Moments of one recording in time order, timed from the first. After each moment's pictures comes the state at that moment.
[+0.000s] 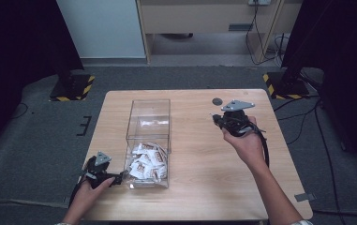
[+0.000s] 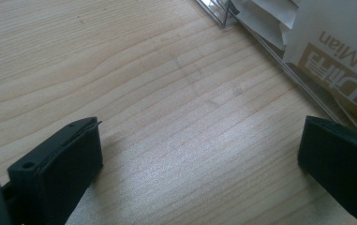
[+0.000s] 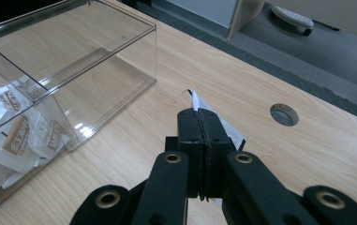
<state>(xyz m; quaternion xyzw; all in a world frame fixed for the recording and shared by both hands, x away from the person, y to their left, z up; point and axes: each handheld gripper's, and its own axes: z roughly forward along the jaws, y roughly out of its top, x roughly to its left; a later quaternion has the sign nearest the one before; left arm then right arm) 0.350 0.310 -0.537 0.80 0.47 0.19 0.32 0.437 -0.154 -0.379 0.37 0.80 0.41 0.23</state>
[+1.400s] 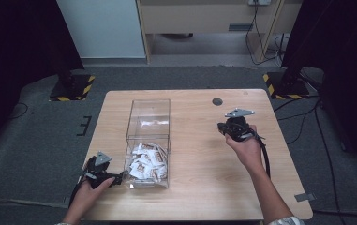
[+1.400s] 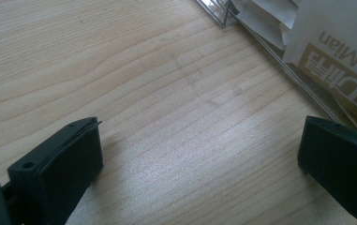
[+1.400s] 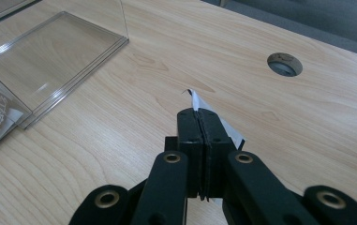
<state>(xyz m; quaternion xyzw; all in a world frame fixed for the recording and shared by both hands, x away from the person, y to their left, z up) 0.350 0.310 -0.537 0.80 0.47 0.19 0.32 0.457 -0.173 -0.439 0.43 0.79 0.38 0.21</state>
